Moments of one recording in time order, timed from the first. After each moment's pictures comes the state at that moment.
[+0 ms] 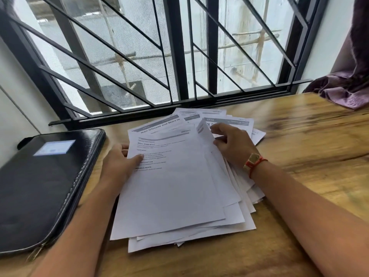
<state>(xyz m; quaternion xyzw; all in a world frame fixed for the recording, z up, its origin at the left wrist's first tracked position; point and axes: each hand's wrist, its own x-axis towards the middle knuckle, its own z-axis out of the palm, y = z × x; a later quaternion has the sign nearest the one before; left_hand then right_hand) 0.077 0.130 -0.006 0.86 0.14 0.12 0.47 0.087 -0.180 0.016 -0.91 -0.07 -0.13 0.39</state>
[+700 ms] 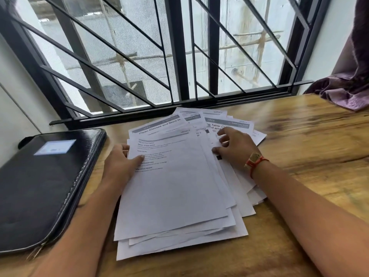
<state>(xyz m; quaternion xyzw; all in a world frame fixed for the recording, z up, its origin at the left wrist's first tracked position) 0.079 0.128 -0.010 0.86 0.15 0.14 0.47 0.094 -0.186 0.010 -0.94 -0.01 -0.07 0.34</state>
